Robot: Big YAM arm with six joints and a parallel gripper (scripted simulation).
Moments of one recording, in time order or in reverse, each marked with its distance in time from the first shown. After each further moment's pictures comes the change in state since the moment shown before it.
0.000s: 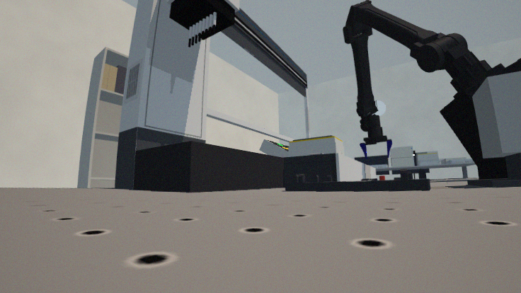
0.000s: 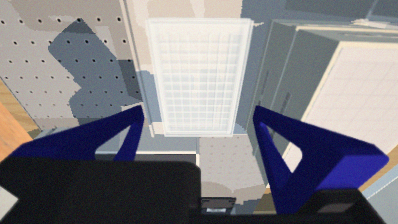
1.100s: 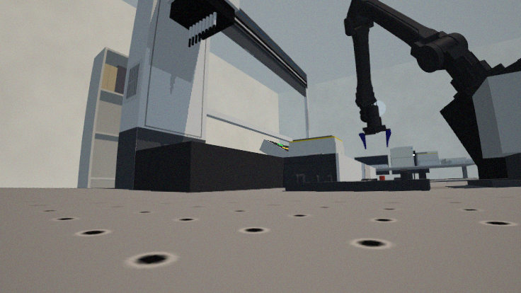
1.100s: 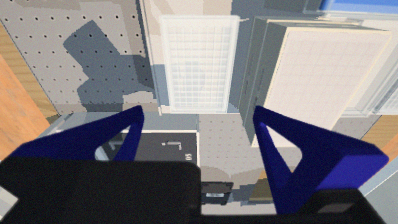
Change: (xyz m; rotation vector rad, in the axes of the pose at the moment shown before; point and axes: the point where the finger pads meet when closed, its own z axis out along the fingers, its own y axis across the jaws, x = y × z) arm -0.001 0.000 -0.050 -0.001 -0.002 0.000
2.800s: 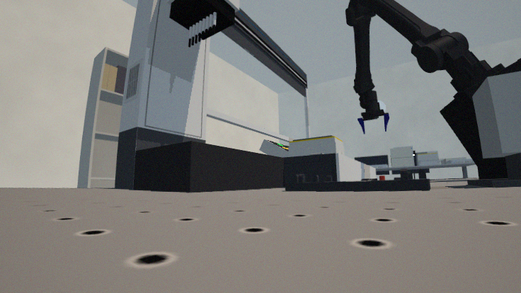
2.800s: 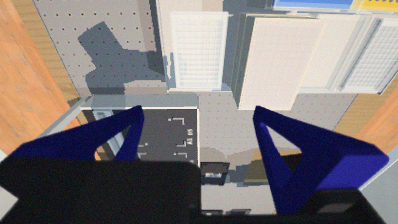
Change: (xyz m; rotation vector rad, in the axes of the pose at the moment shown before) arm 0.000 0.000 -0.075 0.000 0.000 0.000
